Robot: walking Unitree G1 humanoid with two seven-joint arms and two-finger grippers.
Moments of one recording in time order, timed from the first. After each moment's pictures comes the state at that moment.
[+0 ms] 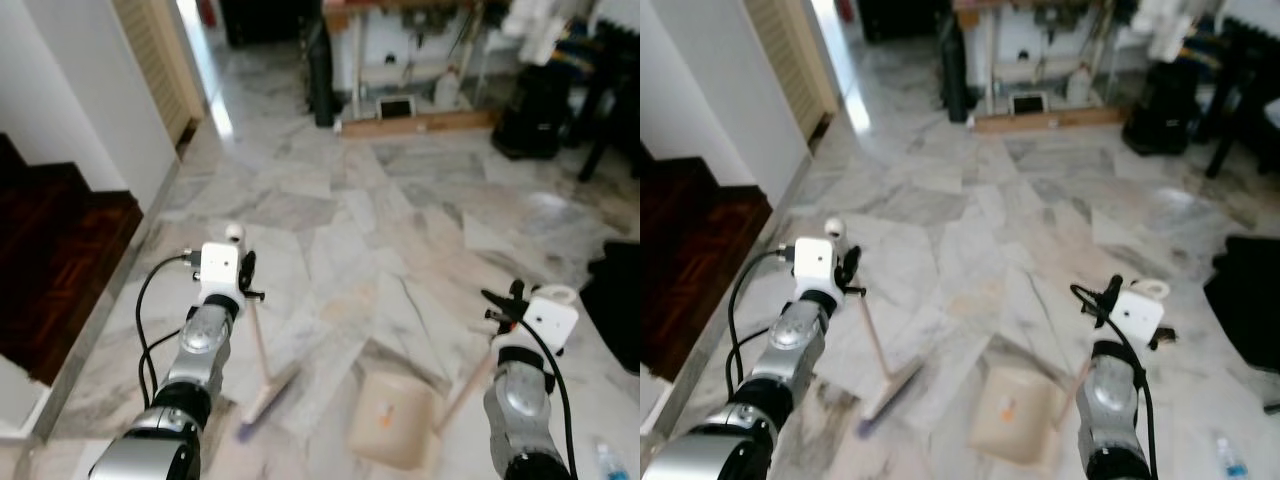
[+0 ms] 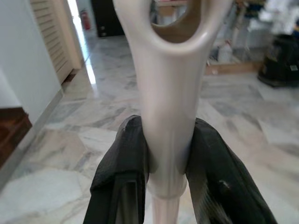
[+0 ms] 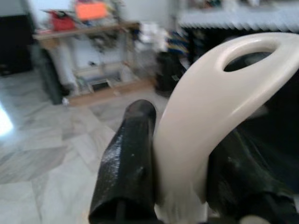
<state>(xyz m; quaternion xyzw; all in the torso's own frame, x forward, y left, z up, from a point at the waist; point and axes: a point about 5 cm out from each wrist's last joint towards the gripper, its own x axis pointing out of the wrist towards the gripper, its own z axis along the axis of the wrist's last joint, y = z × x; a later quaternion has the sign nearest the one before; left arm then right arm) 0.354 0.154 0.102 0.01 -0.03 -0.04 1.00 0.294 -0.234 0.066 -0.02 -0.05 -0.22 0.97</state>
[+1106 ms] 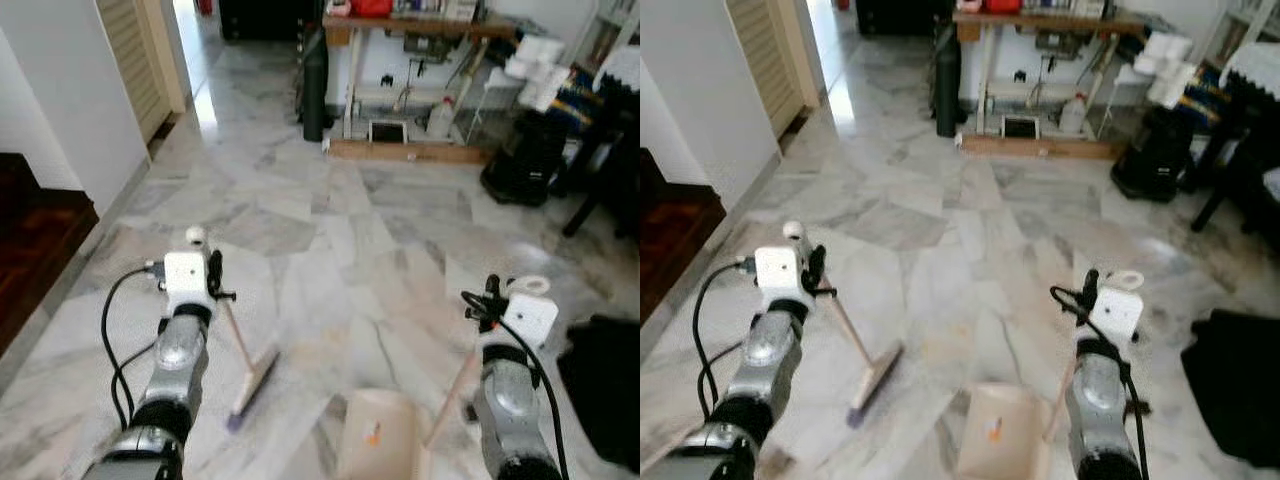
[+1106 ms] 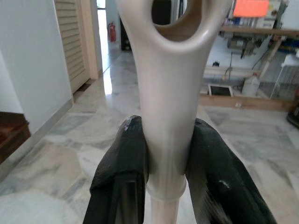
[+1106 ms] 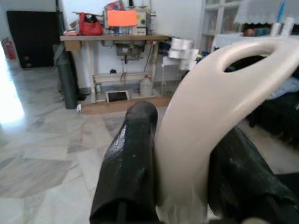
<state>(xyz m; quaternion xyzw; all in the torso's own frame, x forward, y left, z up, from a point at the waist) 0.339 0.189 0.101 0.02 -0.07 0.03 1.00 0.294 -0.214 0.066 -0.01 -0.05 -0.16 0.99</state>
